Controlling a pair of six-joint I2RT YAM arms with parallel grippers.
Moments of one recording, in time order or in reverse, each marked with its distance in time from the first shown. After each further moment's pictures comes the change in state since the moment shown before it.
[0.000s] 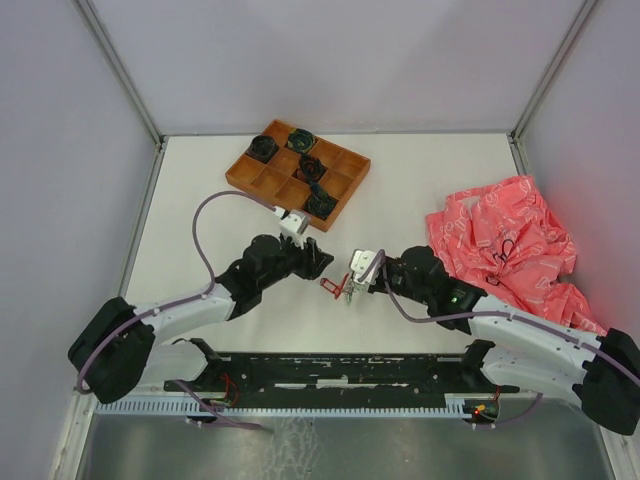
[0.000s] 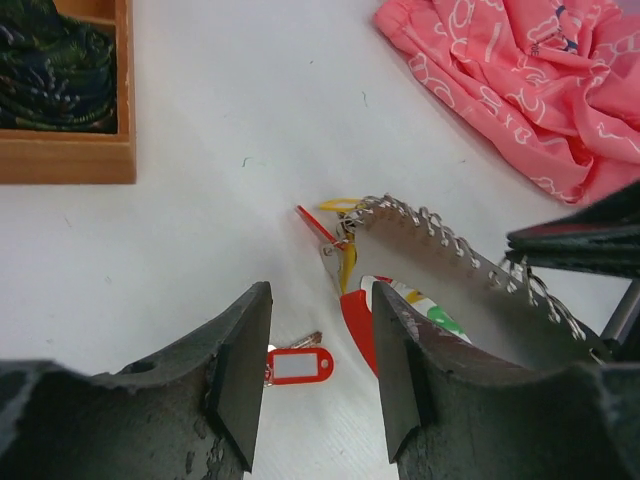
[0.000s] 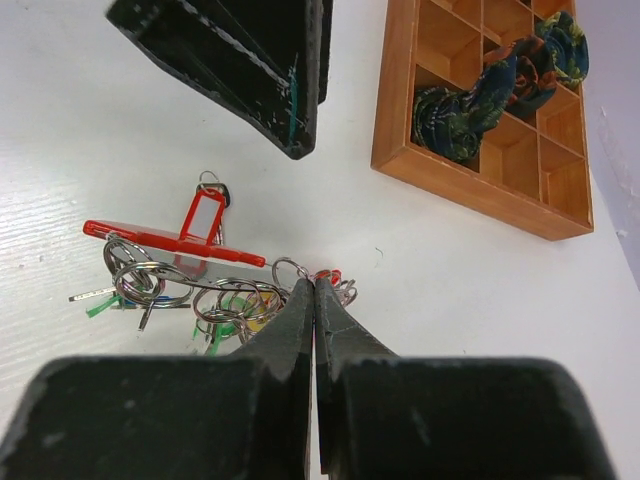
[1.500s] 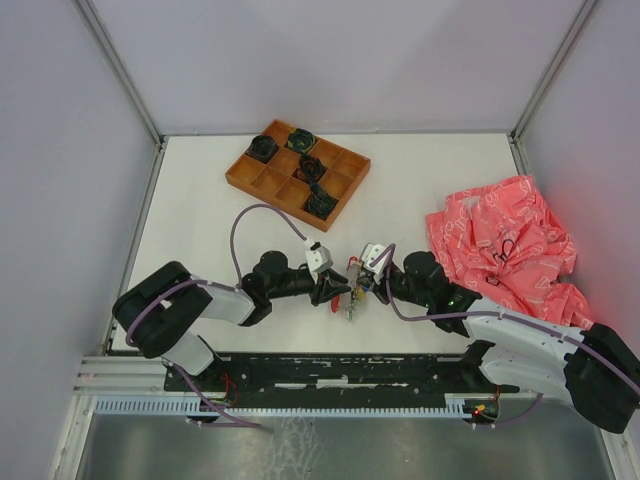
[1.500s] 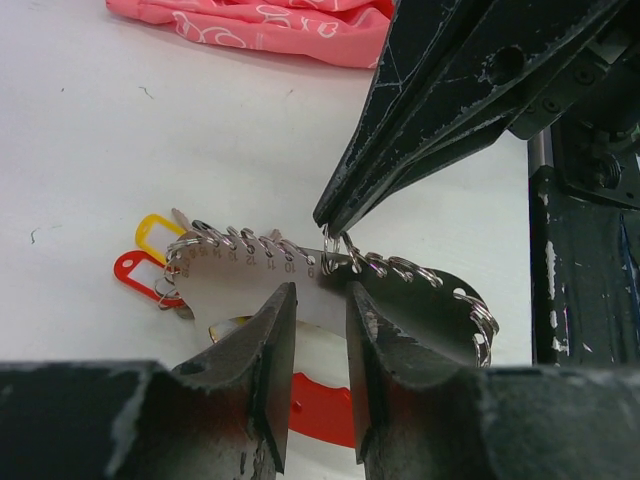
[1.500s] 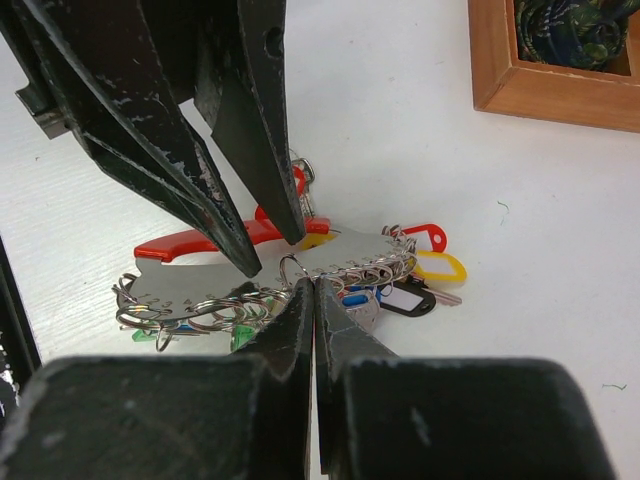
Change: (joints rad) left arm -0.042 0.284 -0.150 0.578 0.479 0.330; right arm -0.068 0.064 -0.117 0.138 -0.136 0.319
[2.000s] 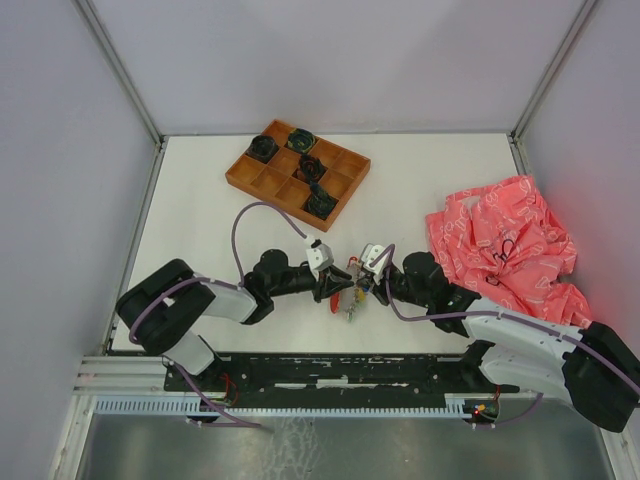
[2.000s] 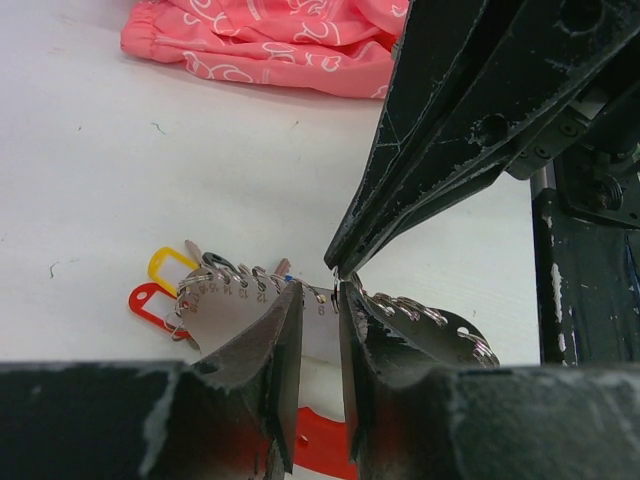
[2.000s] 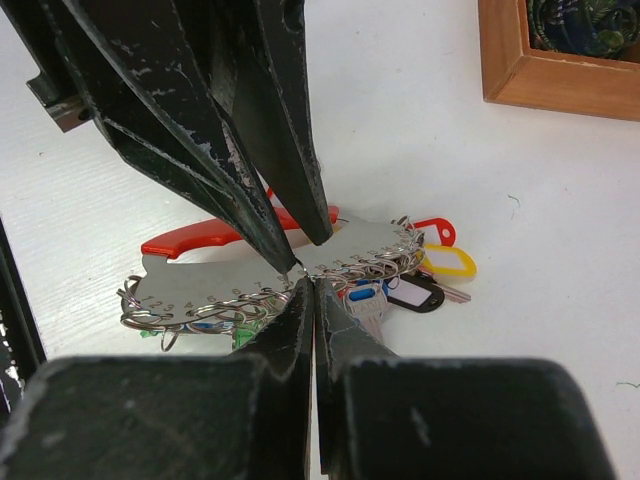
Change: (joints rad) left arm -0.005 0.024 0.020 0.055 -0.004 0.000; right arm 0.000 0.008 -0.006 0.003 -0.006 0.013
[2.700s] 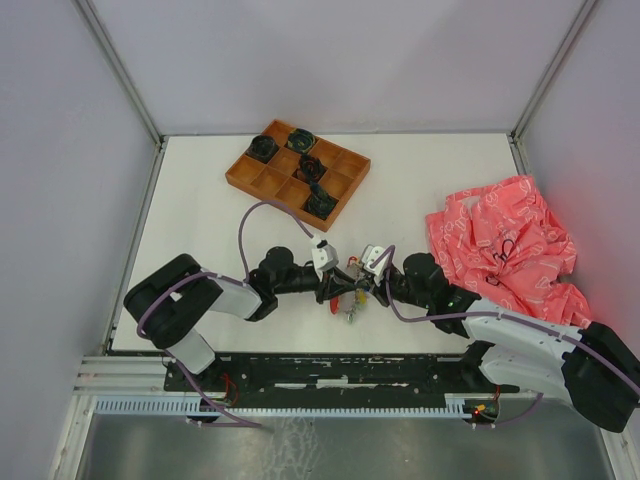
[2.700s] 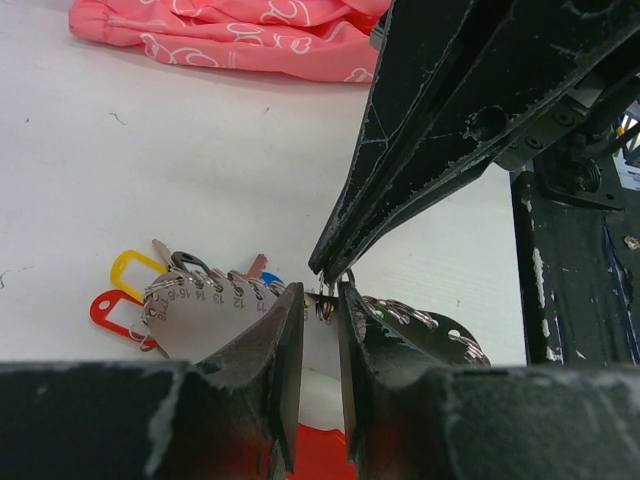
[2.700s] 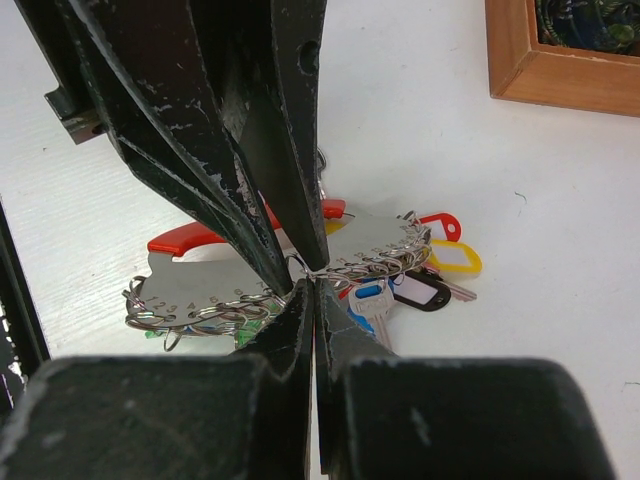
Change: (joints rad) left arm 0.000 0.058 0.039 -0.016 0.066 0.000; right arm 0.000 0.000 -0.010 0.008 -0.007 0.003
